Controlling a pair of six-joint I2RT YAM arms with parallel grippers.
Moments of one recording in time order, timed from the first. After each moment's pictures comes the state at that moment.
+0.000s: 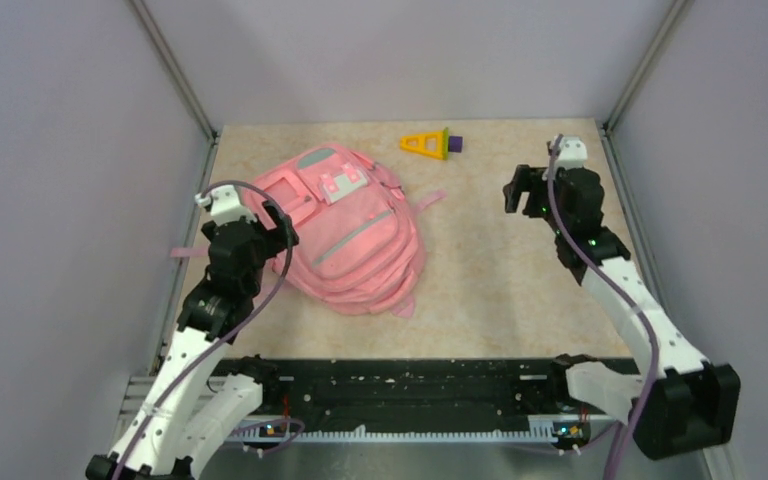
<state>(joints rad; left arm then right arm) -0.31 0.70 0.71 -0.38 -0.41 -0.44 0.21 1.14 0.88 -0.09 0.02 0.14</state>
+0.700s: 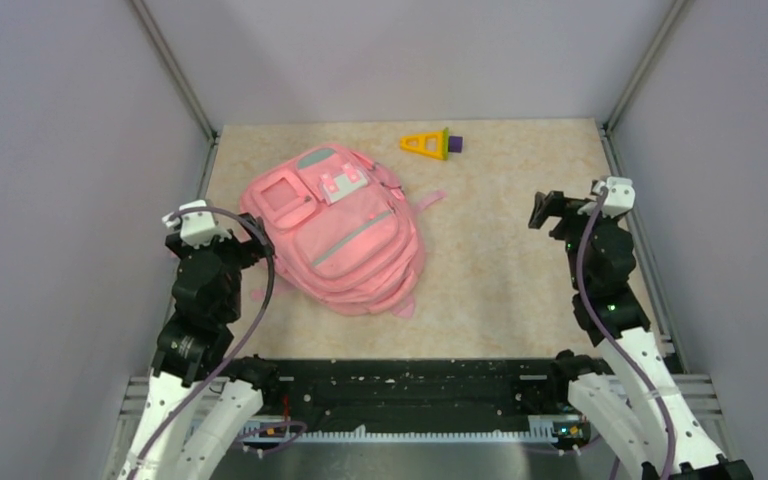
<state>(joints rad) -0.31 0.49 0.82 -0.43 -0.50 -0.21 0.21 0.65 0.61 0.04 0.28 0.13</state>
